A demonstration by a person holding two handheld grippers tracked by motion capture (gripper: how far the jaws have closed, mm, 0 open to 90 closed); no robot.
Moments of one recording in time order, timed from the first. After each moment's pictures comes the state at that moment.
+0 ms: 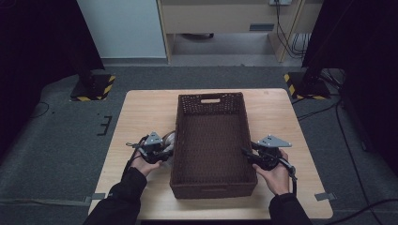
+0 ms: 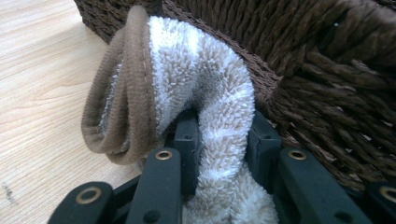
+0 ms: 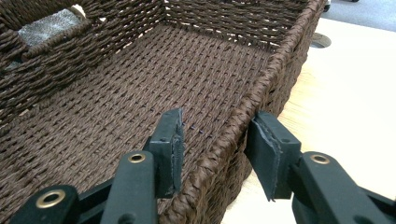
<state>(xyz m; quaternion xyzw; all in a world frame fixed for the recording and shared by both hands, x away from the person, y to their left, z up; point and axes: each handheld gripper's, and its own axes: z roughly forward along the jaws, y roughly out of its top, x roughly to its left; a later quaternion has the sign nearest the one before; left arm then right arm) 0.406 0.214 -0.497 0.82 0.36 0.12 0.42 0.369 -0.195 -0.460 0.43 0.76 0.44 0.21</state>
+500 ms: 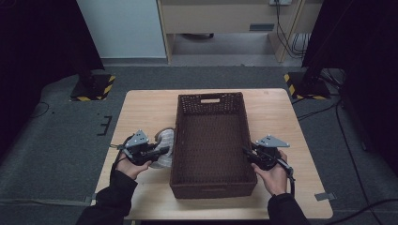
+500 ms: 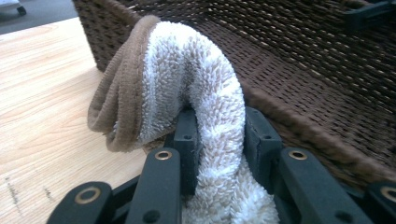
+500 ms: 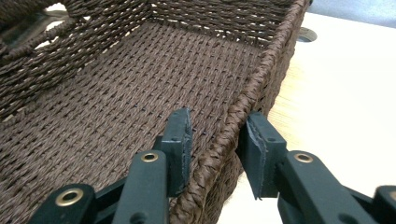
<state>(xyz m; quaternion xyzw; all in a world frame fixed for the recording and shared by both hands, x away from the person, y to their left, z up) 0.377 0.236 -0.453 0.80 0.34 0.13 0.48 0.367 -0.188 -0.458 0.45 0.75 0.42 0.23</state>
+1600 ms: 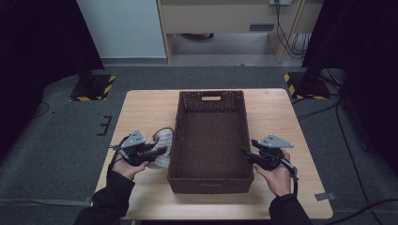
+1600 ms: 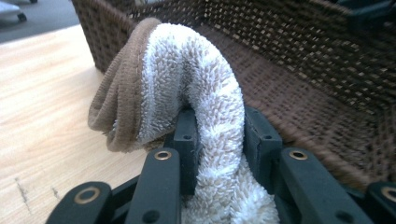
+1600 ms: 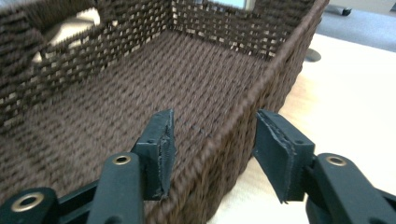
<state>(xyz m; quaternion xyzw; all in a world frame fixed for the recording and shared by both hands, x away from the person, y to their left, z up) 0.371 0.245 -0.443 0.79 0.33 0.14 0.49 0.364 -0.195 -0.450 0.41 0.76 0.44 0.23</state>
